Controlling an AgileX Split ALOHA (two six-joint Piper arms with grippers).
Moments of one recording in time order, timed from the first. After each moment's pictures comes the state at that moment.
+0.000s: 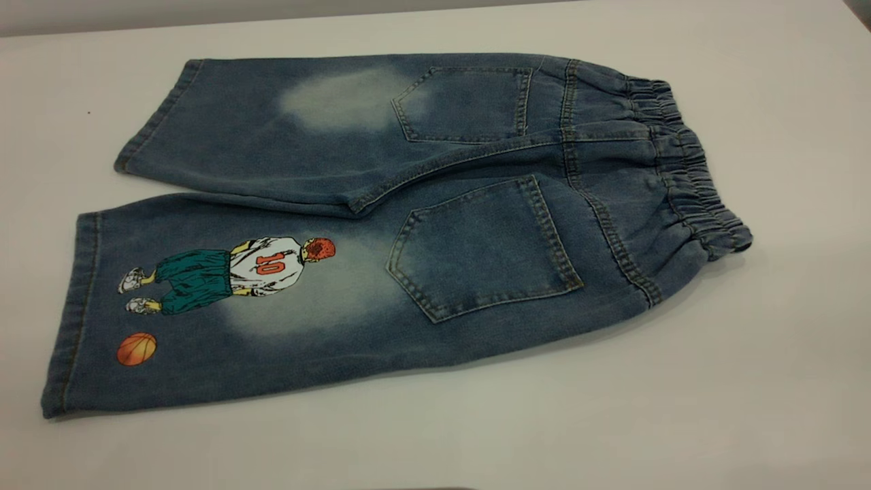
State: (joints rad) left arm 0.00 -0.02 -0.49 -0.03 1.14 0.09; right arm -0.06 -0.01 -0.48 0.12 1.14 -0.10
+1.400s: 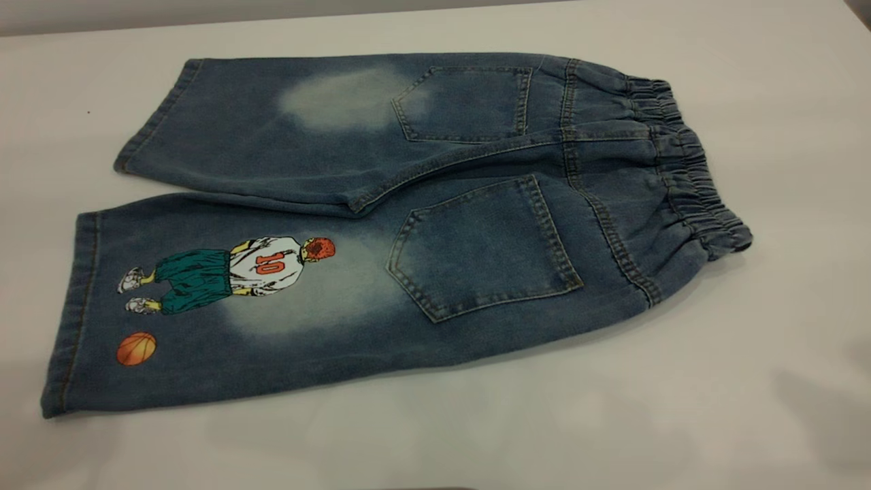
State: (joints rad) left arm 0.00 0.88 -0.60 -0.23 0.63 -0.02; right arm -0.06 0.94 -0.60 0.69 0.84 -0.31
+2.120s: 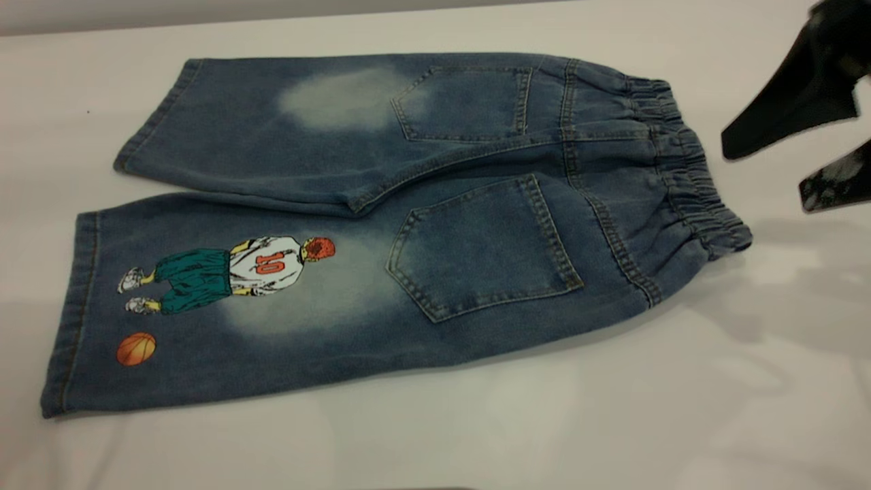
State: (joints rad) left arm 0.00 1.08 -0.60 -0.43 0.41 0.22; right arm -0.06 1.70 -0.61 1.26 0.61 -0.90
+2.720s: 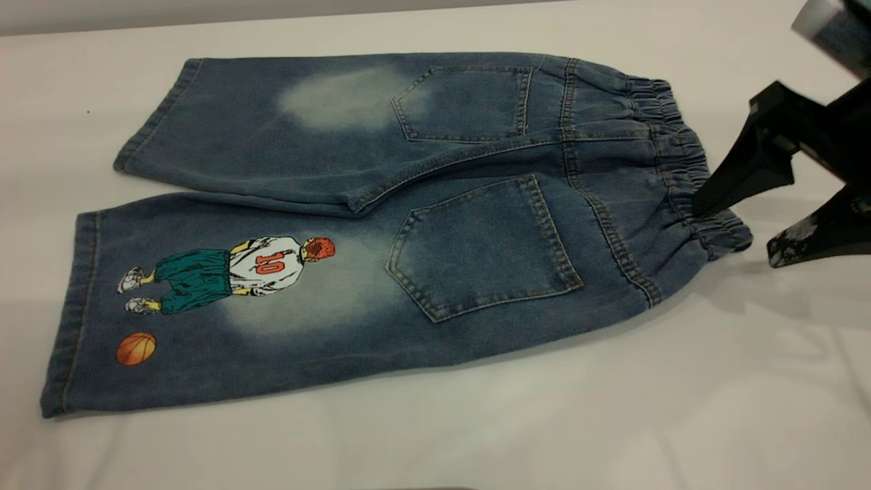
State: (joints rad) left arm 0.00 1.08 -0.60 -0.43 0.40 0.22; right arm -0.06 1.97 -0.71 1.36 0.58 -0.99
